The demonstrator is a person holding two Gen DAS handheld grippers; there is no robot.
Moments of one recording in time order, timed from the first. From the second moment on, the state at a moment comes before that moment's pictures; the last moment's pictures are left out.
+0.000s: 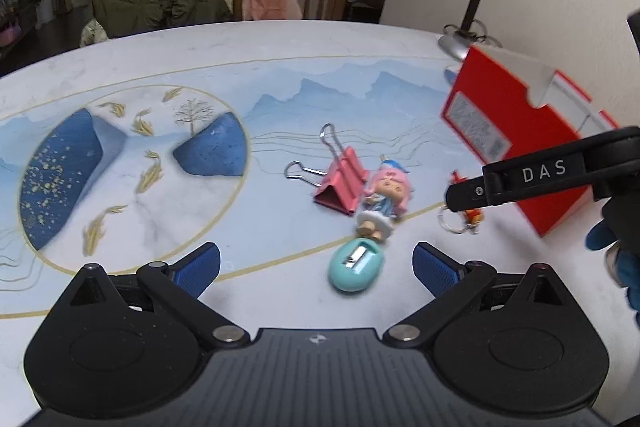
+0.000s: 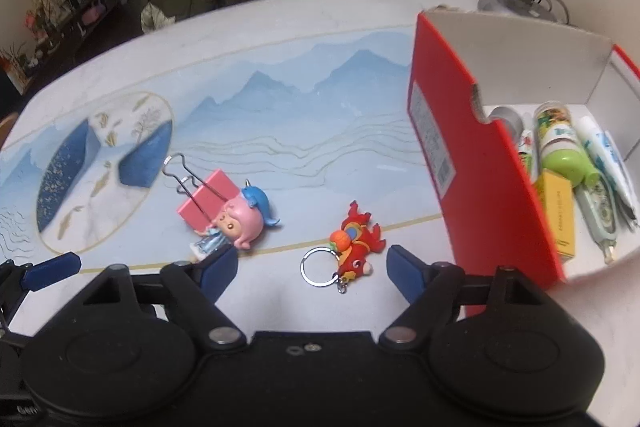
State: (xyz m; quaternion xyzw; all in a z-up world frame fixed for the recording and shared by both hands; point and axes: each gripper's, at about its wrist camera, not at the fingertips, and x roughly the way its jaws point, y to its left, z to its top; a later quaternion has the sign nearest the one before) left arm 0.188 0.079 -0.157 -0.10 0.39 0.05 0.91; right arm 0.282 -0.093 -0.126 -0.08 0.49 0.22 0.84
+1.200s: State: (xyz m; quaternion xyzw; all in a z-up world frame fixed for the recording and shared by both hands) left arm 0.213 0.053 -0.177 -0.04 0.42 -0.01 0.91; right arm 0.303 -0.090 -0.148 -0.10 0.50 0.16 0.84
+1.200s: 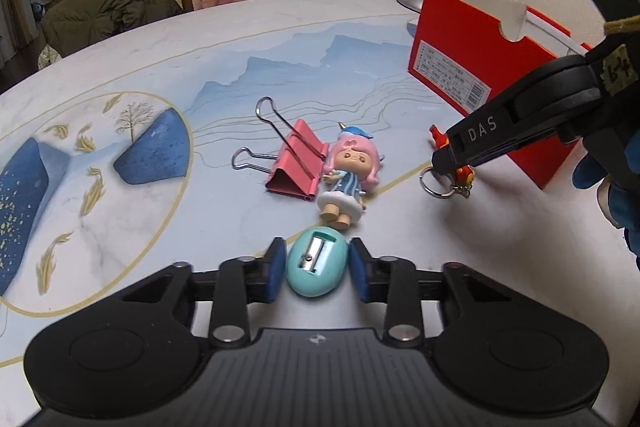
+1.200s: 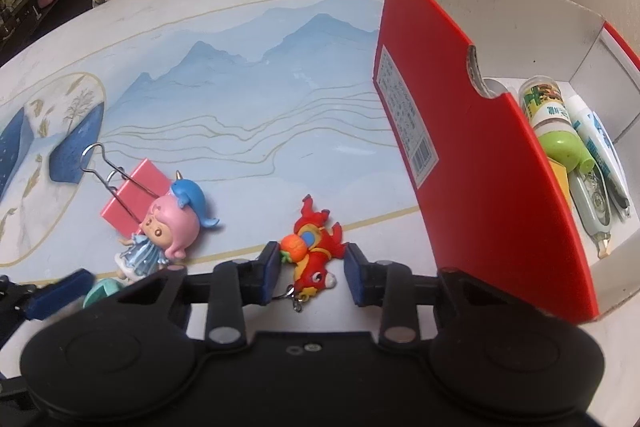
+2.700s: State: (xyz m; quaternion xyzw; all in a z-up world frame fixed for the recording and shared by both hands) left arm 0.235 0.002 -0.040 -0.07 0.35 -0.03 0.93; right arm 0.286 -0.202 -0.005 0.01 0.41 0.25 0.88
